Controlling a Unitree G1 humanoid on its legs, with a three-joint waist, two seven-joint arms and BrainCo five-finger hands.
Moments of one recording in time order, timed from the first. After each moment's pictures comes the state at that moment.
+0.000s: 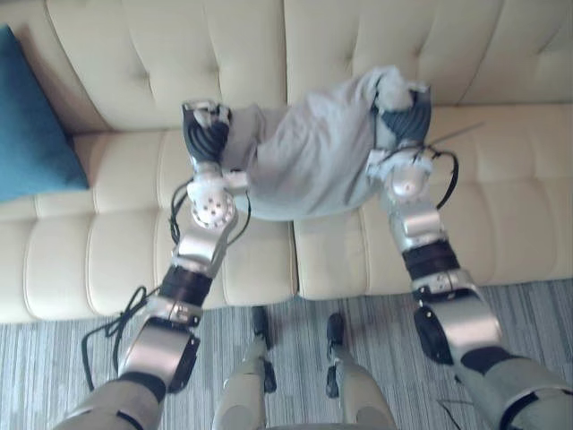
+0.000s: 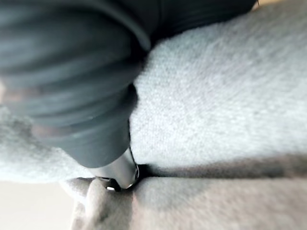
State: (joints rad) left arm -0.85 0.28 -0.14 0.41 -0.20 -0.17 0.55; right arm -1.03 -0.25 0.02 0.59 0.09 -0.13 -0.47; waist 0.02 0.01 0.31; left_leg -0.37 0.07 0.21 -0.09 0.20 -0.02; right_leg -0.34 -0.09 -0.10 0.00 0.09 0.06
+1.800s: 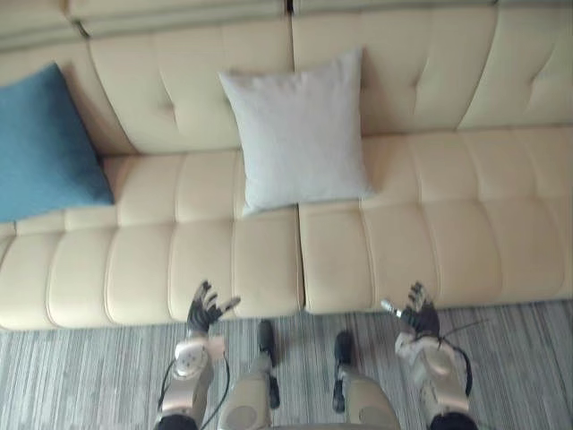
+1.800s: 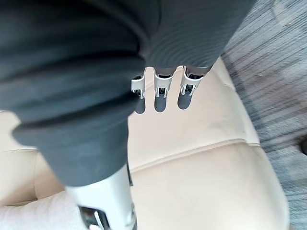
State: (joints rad) left arm 0.12 0.10 0.03 0.61 -0.19 -0.14 0.12; right arm 0.09 -0.09 -0.16 0.56 0.16 -0.12 -0.11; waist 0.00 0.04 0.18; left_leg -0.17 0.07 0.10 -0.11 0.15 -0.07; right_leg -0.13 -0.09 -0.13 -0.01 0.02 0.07
